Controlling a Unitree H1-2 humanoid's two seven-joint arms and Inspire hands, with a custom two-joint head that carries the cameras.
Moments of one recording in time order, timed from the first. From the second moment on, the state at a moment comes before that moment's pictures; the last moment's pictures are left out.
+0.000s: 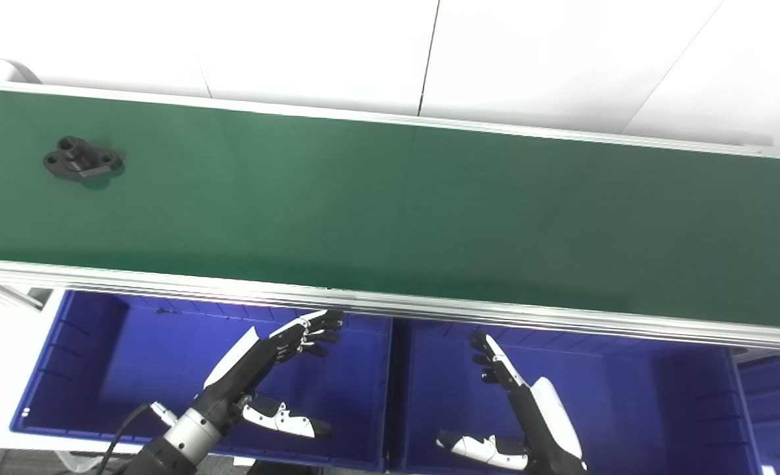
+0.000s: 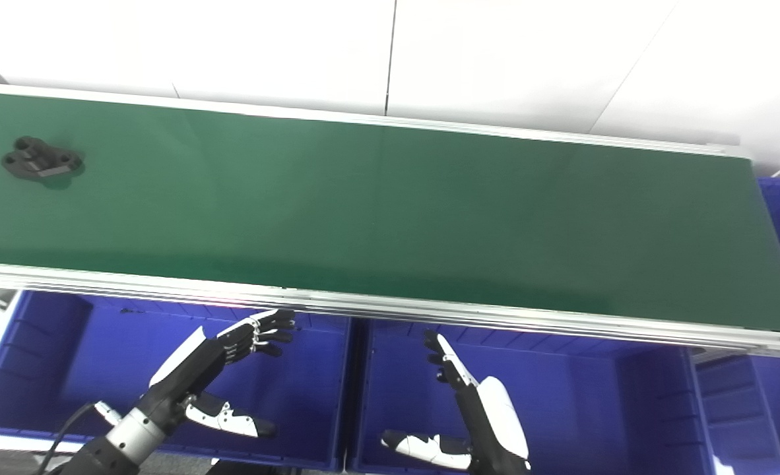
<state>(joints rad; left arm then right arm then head) 0.40 0.31 -0.30 0.03 0.05 -0.43 -0.27 0.54 -0.18 0.26 -0.04 -0.50 -0.33 -0.03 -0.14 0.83</state>
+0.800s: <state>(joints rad) 0.39 0.27 -0.36 0.11 0.14 -0.43 -0.20 0.50 -0.27 0.30 0.11 -0.45 -0.41 -0.14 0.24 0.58</state>
